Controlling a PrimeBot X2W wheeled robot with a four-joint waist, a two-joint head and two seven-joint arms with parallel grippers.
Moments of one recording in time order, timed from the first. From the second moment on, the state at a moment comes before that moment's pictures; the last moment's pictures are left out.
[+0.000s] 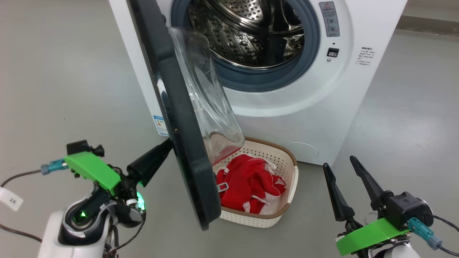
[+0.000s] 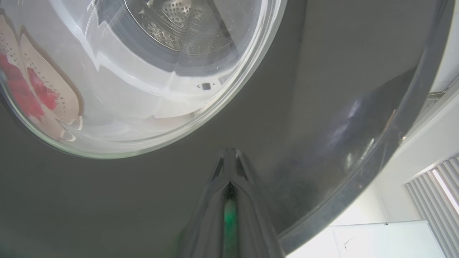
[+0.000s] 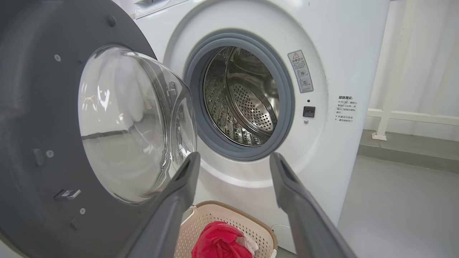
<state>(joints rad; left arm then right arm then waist) -0.43 0.04 0.02 0.28 -1.59 0.11 0.68 -0.05 -0.04 0.07 0.17 0.23 0.13 -0.26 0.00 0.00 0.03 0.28</state>
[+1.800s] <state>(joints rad) -0.13 0.28 -0.17 0.03 -0.40 0.02 -0.23 -0.04 -0.04 0.08 0.16 0.23 0.13 -0.26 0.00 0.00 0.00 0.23</state>
